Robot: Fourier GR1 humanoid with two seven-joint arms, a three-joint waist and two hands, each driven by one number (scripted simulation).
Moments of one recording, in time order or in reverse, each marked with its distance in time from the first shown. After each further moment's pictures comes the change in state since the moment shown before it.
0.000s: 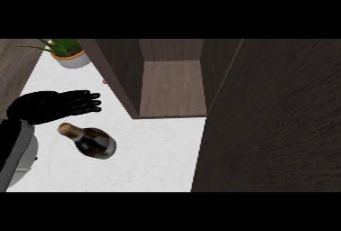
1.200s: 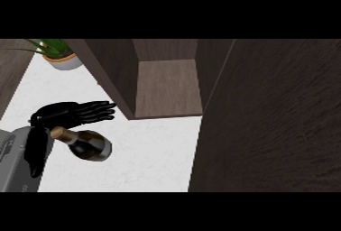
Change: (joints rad) left arm 0.028 -0.212 0.221 0.062 -0.425 -0.064 -0.013; right arm -0.047 -0.072 0.070 0.010 0.013 -0.089 -0.029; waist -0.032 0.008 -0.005
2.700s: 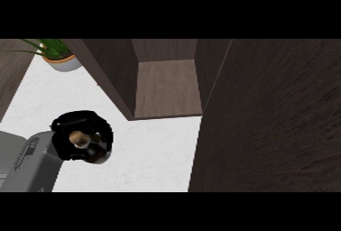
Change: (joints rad) left arm 0.012 -0.042 -0.093 0.081 -0.114 0.002 -0.108; right arm -0.045 -0.075 -0.004 0.003 -0.012 -0.057 0.003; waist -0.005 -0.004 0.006
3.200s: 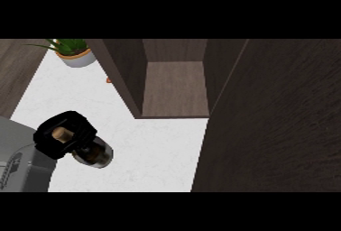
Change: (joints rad) left arm 0.094 -0.047 0.199 -0.090 -0.038 0.162 -0.070; right arm 0.014 -0.023 -0.020 0.007 -0.005 -0.025 -0.019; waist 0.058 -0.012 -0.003
